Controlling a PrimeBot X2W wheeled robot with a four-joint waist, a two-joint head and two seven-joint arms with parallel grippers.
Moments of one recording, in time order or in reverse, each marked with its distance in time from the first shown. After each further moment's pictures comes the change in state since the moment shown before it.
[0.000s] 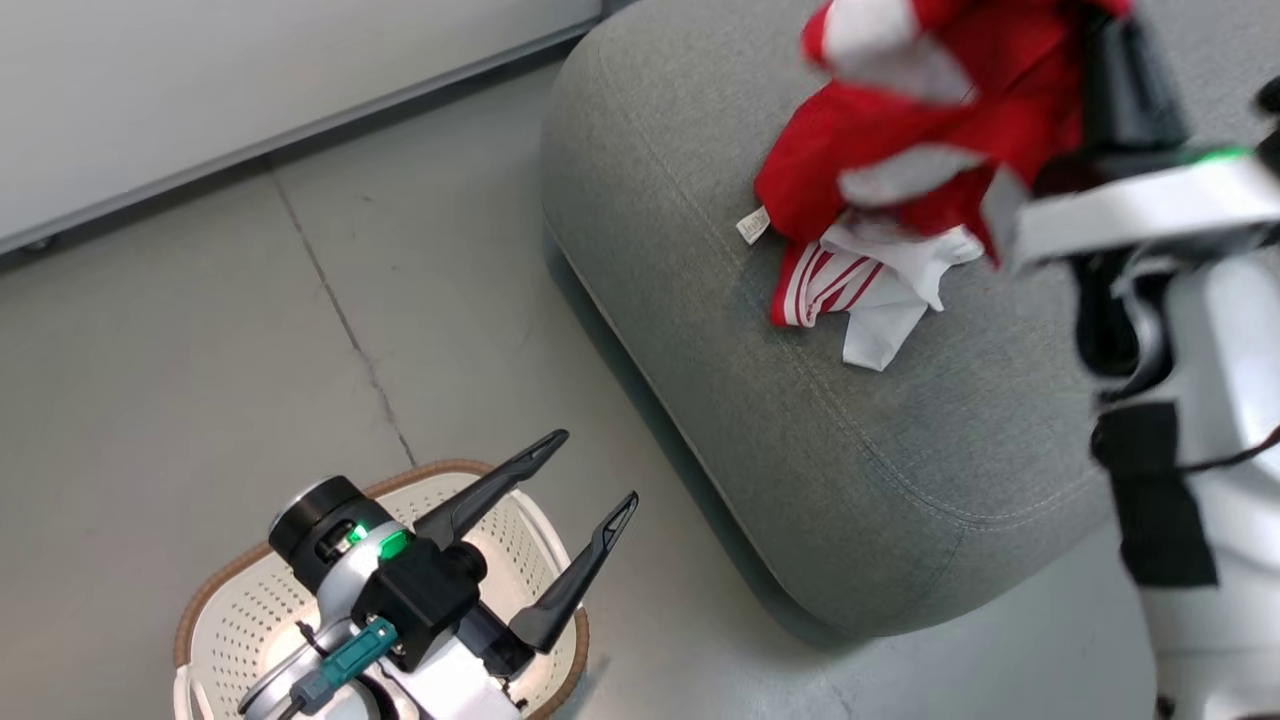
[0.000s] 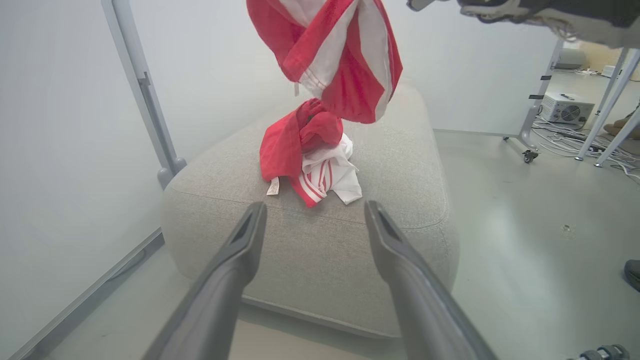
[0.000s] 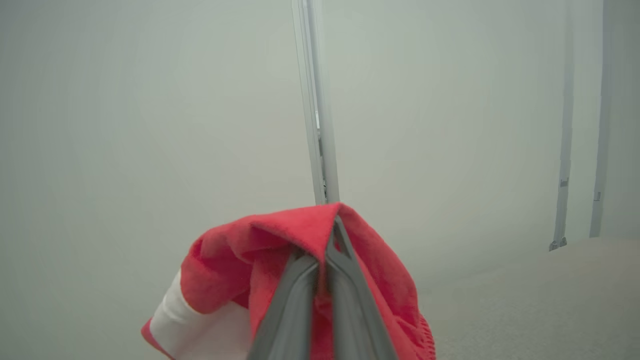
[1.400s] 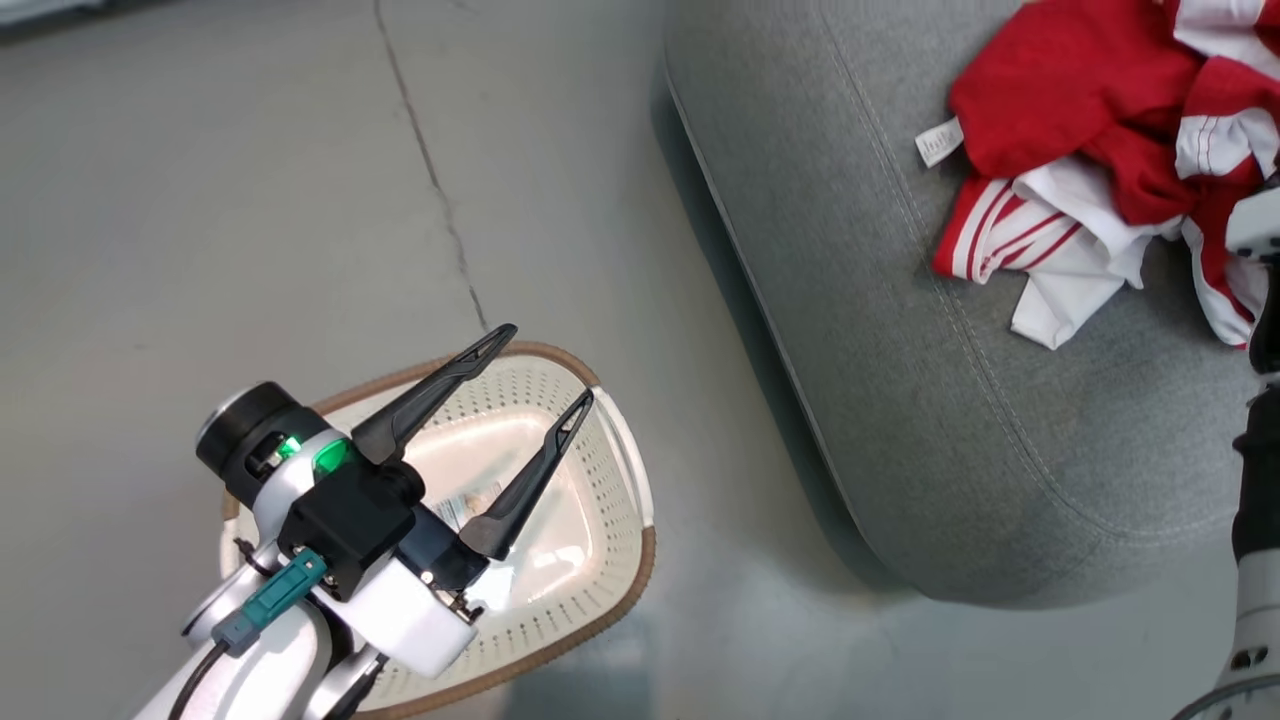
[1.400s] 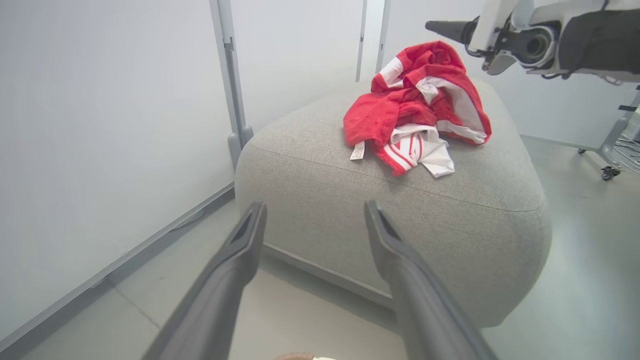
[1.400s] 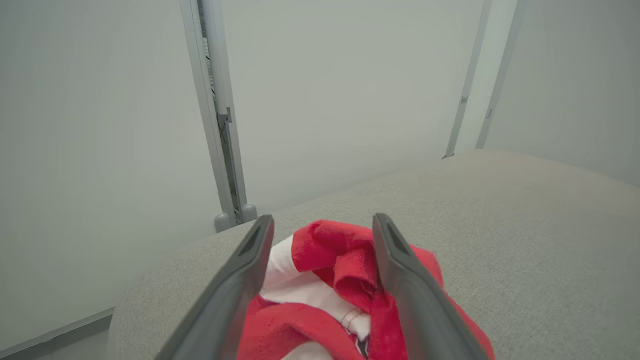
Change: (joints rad) left arm -0.141 0.074 0.027 -0.023 -0.019 0.009 -0.042; right arm -0.136 -0.032 -0.540 0.267 -0.357 0.000 -0.002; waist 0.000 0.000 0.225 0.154
